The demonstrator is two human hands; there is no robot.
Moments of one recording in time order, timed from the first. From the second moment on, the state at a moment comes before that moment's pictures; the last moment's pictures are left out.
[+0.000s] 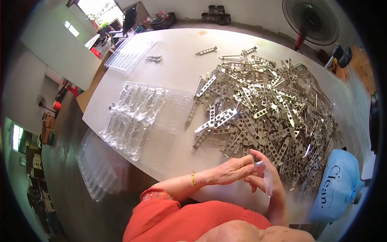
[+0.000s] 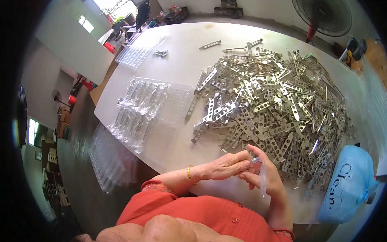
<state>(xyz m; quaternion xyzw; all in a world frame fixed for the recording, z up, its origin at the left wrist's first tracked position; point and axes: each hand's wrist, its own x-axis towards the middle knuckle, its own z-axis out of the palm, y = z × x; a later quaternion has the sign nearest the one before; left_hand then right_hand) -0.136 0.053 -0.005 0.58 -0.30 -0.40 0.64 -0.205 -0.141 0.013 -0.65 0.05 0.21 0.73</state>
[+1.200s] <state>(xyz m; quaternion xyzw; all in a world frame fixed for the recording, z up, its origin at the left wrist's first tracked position) -0.139 0.051 -0.020 0.66 -0.17 -0.33 0.66 -0.207 -0.142 0.002 -0.68 0.06 0.09 0.73</state>
